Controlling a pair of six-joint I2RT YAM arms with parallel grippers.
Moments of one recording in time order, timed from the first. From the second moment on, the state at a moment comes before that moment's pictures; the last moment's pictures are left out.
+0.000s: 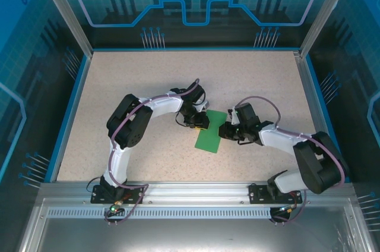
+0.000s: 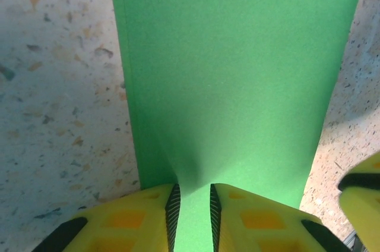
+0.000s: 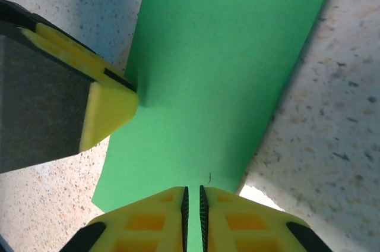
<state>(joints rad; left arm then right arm) -0.62 2.10 1.43 -0.64 0.48 -0.46 0.44 1.42 0.56 -0.11 -0.37 0.61</state>
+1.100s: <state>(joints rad) -0.65 1.75 1.04 -0.57 0.42 -0.67 0.47 1.55 0.66 -0.18 -0.30 0.50</state>
